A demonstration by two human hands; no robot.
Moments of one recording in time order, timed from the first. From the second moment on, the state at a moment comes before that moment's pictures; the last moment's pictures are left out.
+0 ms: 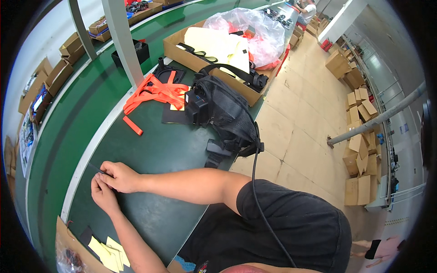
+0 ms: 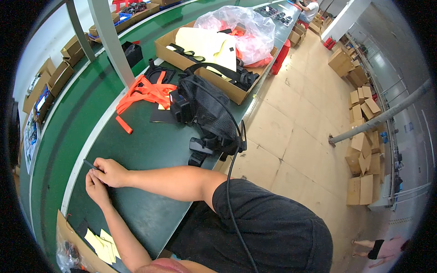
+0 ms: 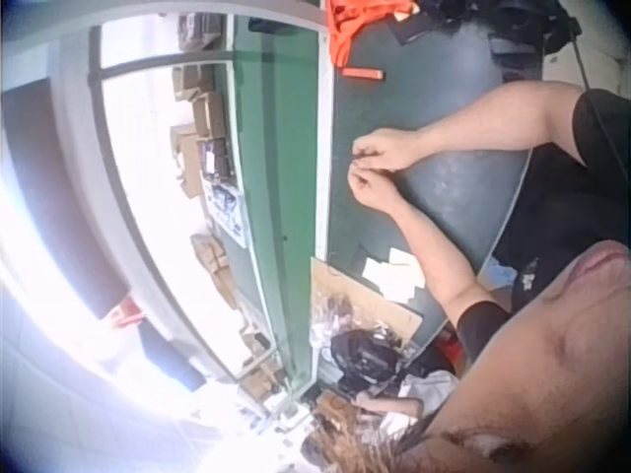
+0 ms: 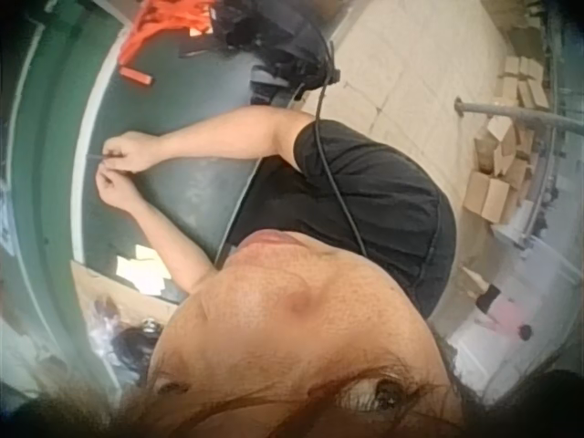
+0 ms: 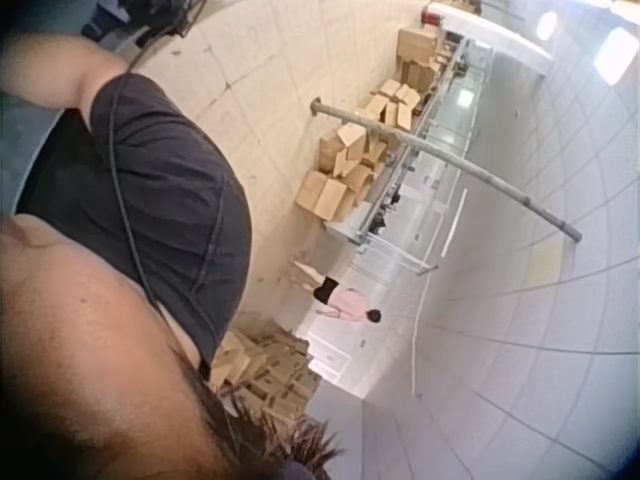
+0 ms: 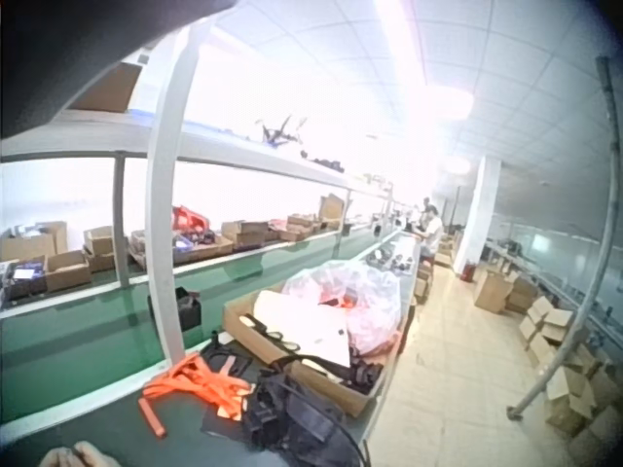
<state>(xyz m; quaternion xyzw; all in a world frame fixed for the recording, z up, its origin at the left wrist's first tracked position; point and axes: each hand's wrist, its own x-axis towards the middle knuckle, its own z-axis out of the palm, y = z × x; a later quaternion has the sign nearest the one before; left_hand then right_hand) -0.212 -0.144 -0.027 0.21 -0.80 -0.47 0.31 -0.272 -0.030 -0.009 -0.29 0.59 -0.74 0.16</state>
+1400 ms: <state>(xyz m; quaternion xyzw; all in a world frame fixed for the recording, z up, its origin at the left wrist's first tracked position) -0.213 -0.125 -0.006 0.27 -0.80 -0.45 0.28 -0.278 -0.022 -0.018 -0.23 0.57 -0.75 0.24</state>
